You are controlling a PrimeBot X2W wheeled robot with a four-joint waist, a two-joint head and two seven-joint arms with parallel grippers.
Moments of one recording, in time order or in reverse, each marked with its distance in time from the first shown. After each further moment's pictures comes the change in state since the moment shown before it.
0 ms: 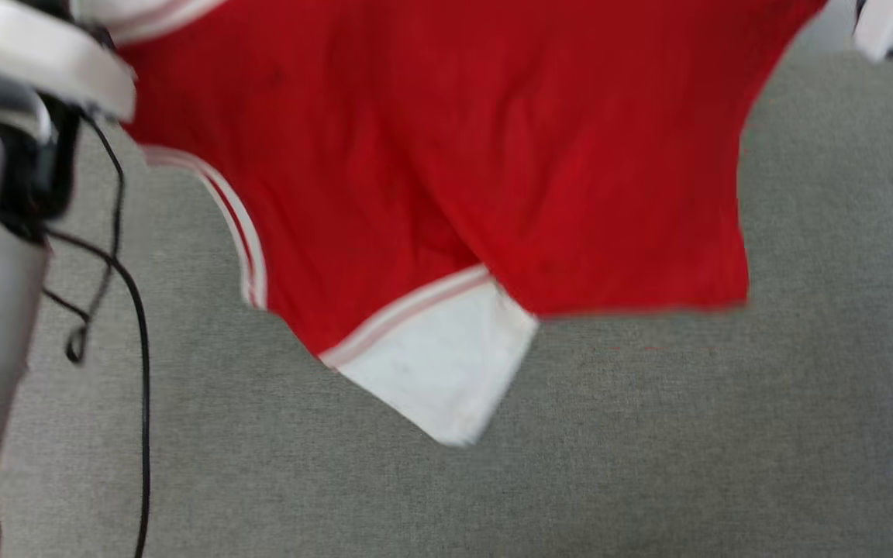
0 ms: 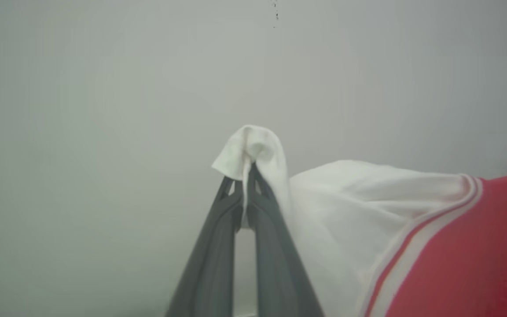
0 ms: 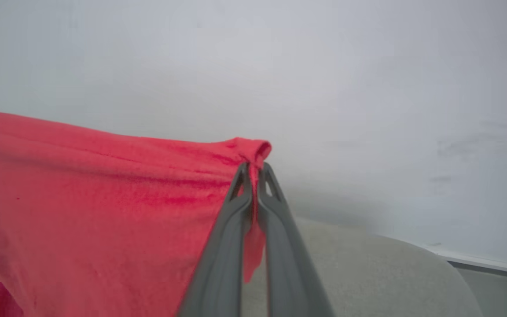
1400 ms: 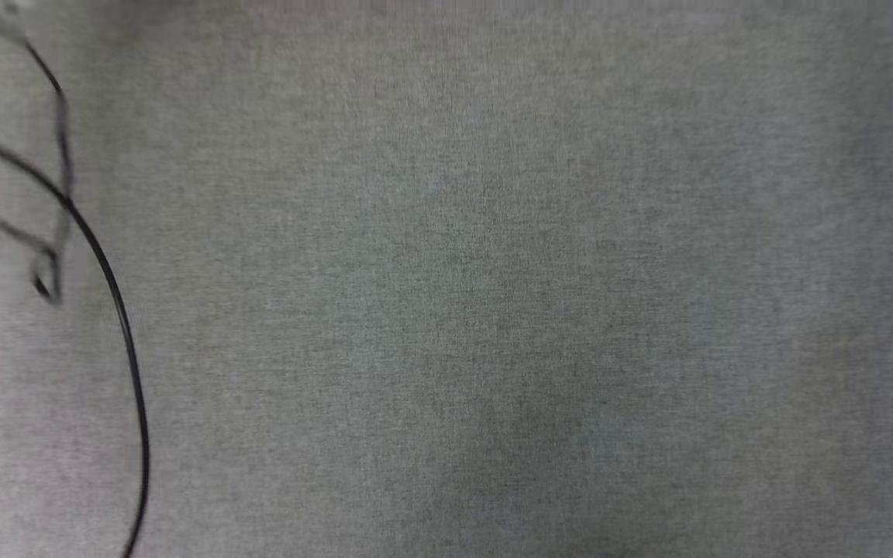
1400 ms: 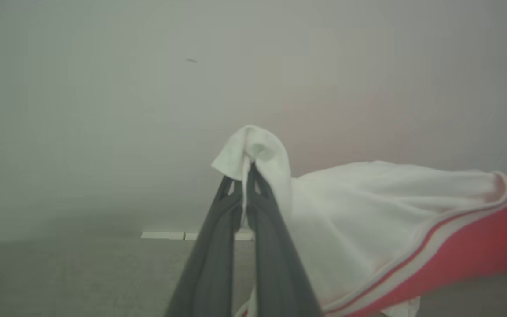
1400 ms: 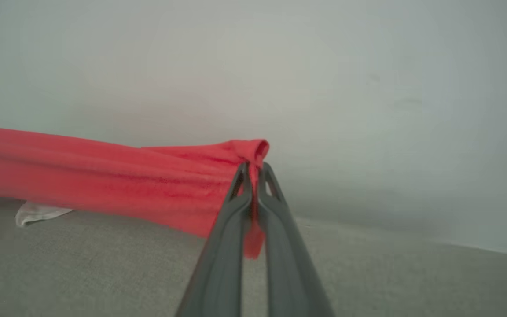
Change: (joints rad) left arm -0.328 -0.021 0.046 0.386 -0.050 -0.102 -0.087; right arm -0.202 0.078 -0.006 0.095 -0.015 0.000 -0.304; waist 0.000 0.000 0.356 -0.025
